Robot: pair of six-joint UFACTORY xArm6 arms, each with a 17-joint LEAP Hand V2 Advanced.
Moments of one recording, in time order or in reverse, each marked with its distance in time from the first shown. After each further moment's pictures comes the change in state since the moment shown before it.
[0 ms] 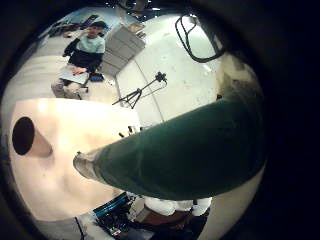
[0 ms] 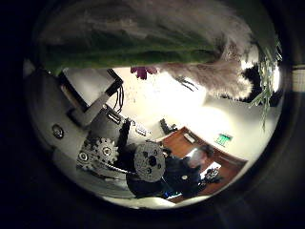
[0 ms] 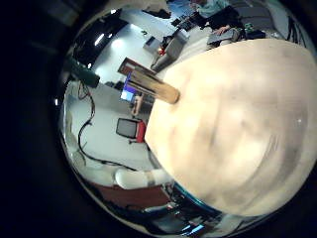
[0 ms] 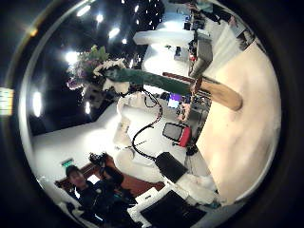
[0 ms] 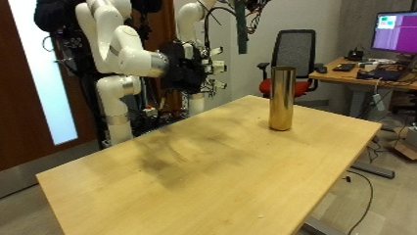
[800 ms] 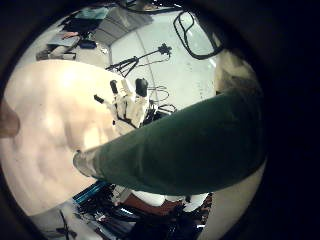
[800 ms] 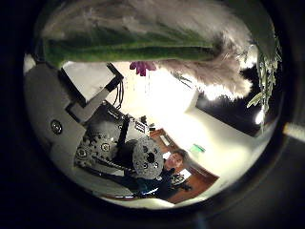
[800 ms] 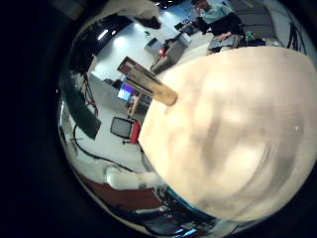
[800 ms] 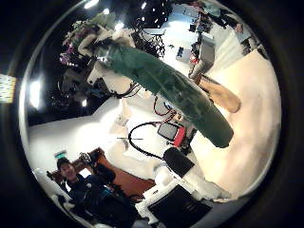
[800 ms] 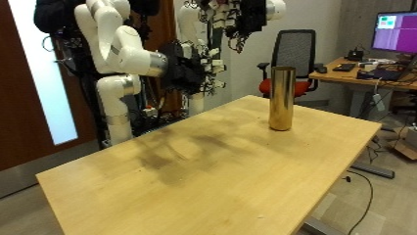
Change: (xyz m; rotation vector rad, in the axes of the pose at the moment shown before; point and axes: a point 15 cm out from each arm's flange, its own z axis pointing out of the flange) left arm -0.066 0.044 0.108 -0.277 0.168 -0.246; right arm -0.004 0.014 0.006 0.003 0.015 -0.055
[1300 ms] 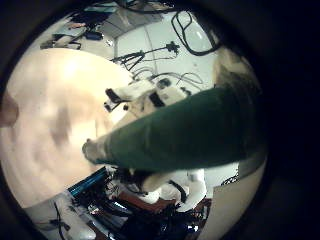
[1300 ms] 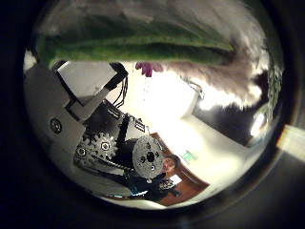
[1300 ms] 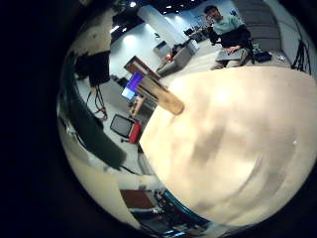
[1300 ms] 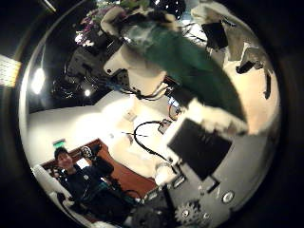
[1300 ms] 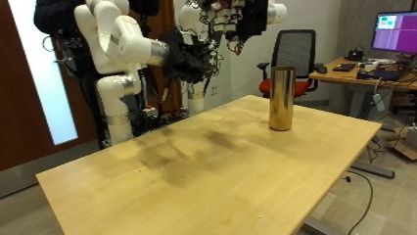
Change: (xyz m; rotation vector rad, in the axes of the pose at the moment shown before) left arm -0.012 -0.001 0.008 -0.021 0.033 -0.080; right arm -0.008 0.000 -0.002 0.035 0.047 -0.099
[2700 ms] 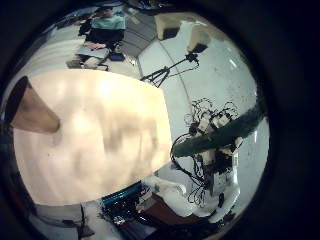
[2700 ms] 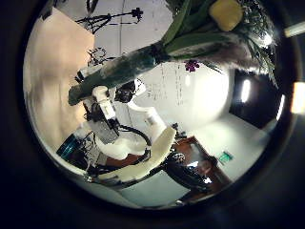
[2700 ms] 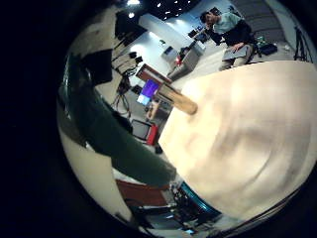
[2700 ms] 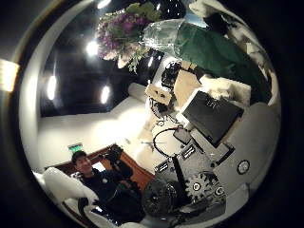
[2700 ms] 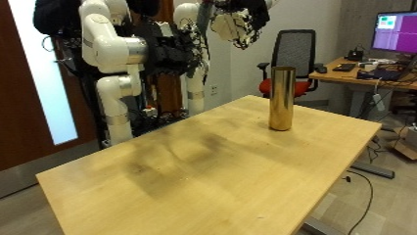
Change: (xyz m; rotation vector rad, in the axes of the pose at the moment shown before) left arm -0.033 -0.003 -0.014 0.124 -0.336 0.050; right arm -0.048 -0.016 -0.049 -0.012 -0.228 -0.009
